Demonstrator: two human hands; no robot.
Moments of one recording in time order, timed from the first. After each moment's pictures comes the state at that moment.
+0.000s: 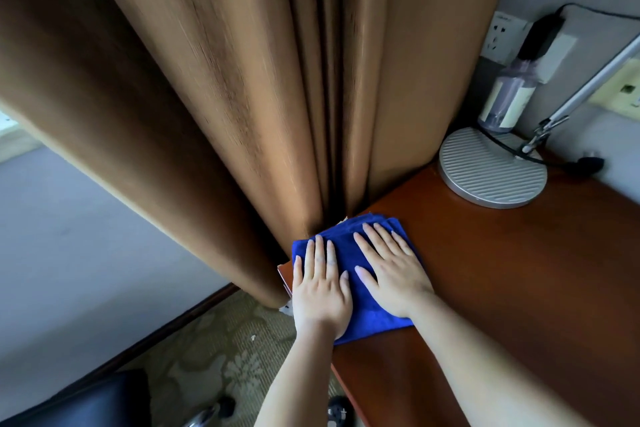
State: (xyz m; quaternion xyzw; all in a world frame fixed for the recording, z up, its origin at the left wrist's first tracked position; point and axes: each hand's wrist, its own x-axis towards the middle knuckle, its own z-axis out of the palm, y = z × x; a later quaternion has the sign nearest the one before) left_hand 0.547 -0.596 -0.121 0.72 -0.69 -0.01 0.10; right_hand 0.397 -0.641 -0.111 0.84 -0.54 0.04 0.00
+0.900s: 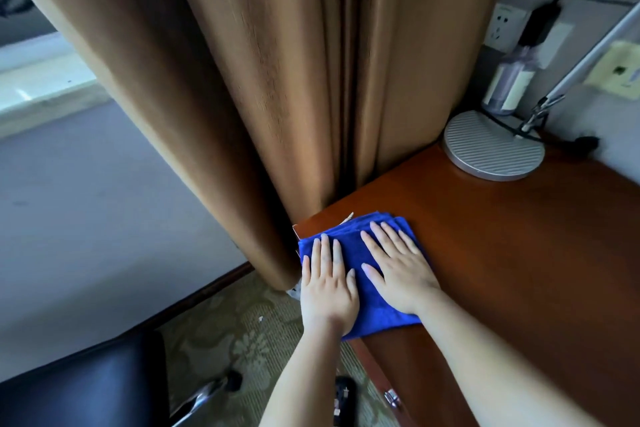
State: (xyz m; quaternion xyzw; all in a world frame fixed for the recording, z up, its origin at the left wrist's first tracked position) left_hand 0.545 -0.520 -0.117 0.73 -0.67 -0.06 0.11; right_hand 0.400 -0.573 -0.108 0.84 -0.54 0.01 -0.01
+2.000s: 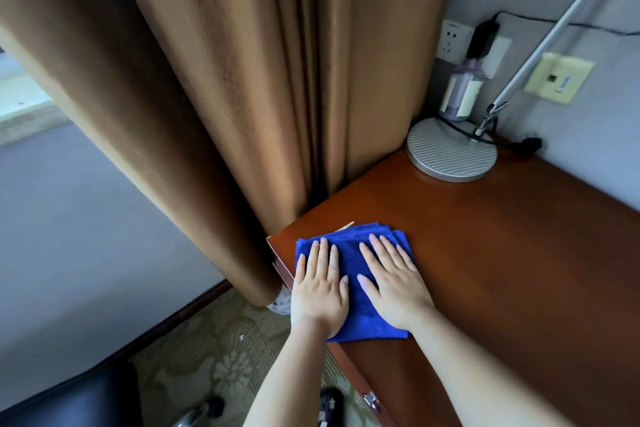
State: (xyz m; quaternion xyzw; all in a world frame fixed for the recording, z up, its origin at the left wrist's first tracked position) left_hand 0.533 -0.531 -0.103 0.65 -0.76 -0.06 0.03; right_hand 0.372 -0.549 -0.110 0.79 -0.61 0.01 -0.04
